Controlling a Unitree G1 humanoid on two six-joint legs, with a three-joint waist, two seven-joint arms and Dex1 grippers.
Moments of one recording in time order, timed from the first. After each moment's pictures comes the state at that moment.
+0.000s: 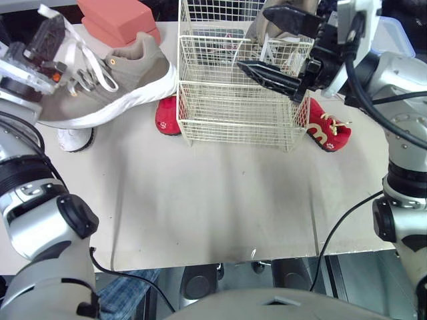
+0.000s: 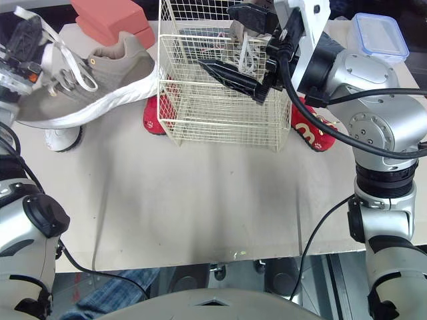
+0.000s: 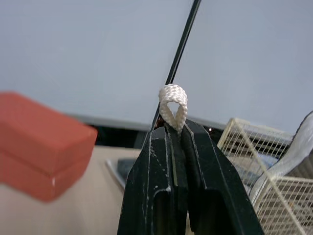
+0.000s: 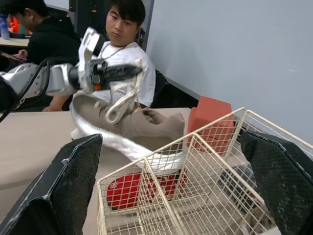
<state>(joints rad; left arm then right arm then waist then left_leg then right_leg) -0.83 0.77 0.60 0.62 -0.64 0.43 -0.86 -0.89 -0.50 -0.01 -0.35 0.65 0.71 0.67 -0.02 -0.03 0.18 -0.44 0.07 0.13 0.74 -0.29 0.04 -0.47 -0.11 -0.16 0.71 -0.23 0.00</state>
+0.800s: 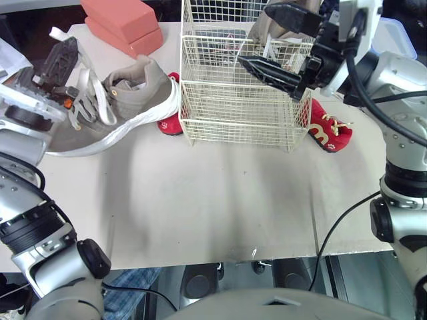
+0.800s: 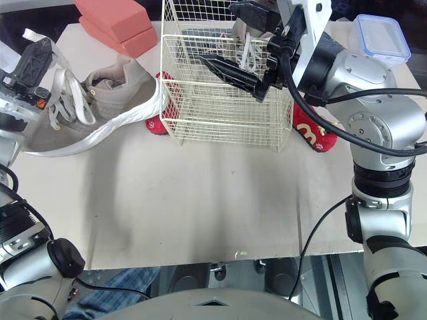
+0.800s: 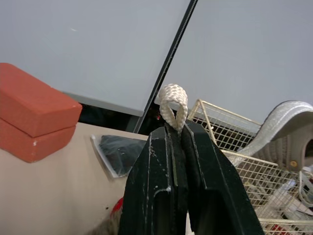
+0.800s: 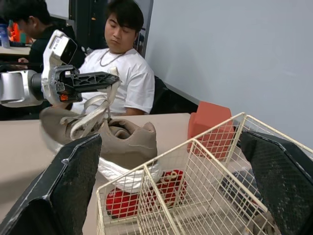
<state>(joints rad) -0.49 0.68 0.70 -0.07 -0.97 0.72 -0.48 -0.88 -0.47 -0.01 -0.33 0.65 0.69 0.67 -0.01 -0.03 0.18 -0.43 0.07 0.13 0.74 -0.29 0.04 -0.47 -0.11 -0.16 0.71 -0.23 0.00</state>
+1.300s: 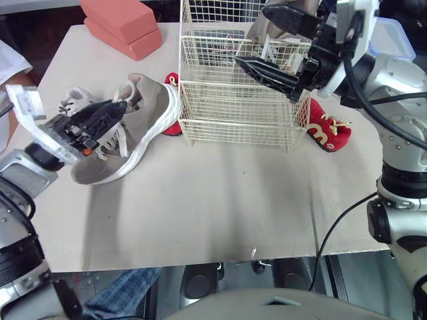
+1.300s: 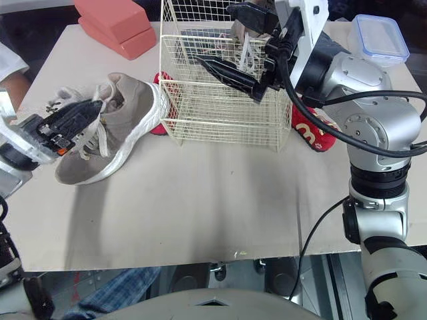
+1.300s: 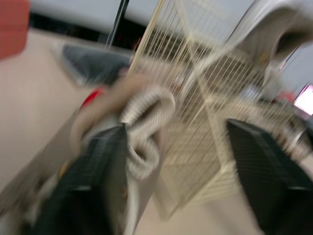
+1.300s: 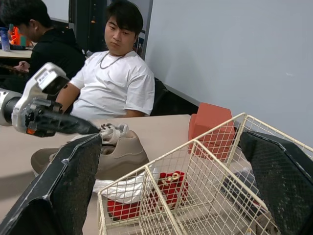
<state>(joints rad) -0.19 0.85 0.64 -0.11 -0.97 0.83 -0.70 -0.88 -0.46 -0.01 -0.34 0.64 0.69 0.67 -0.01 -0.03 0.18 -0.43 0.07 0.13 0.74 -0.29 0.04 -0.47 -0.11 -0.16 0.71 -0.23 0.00</state>
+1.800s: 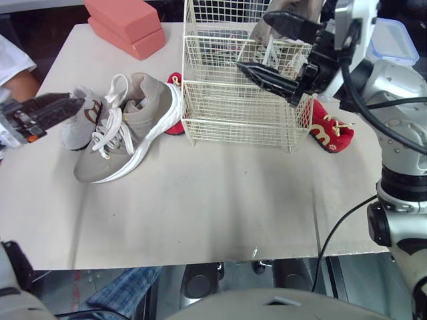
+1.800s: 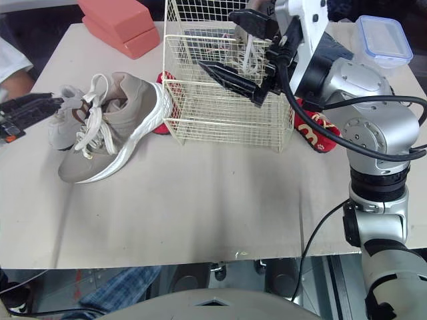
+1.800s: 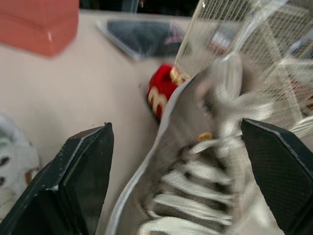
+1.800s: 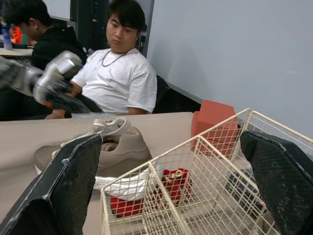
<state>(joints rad) -0.70 1.11 0.26 0.82 -0.54 0.50 -1.33 -0.85 -0.46 -0.01 -0.36 0.65 0.69 0.68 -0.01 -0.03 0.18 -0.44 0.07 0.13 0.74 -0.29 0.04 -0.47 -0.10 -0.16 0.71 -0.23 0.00</state>
